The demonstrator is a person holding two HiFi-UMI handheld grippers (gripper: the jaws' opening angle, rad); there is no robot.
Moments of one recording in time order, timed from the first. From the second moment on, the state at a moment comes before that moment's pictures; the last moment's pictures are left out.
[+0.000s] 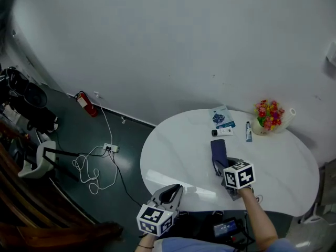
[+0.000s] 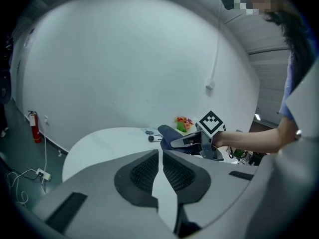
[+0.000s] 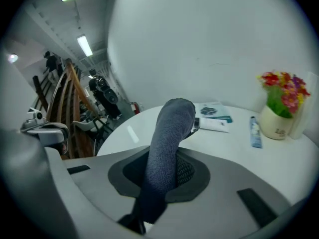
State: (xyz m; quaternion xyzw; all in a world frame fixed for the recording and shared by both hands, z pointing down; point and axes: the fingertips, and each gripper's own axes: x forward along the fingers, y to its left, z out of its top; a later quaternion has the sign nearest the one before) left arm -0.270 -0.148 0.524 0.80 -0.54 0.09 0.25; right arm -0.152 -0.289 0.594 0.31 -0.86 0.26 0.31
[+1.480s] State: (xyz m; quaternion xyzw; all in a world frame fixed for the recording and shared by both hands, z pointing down) left arm -0.387 -0.127 0.539 0.77 -0.58 0.08 0.26; right arm -0.314 -0.205 0.682 0.20 -0.85 0.28 0.40
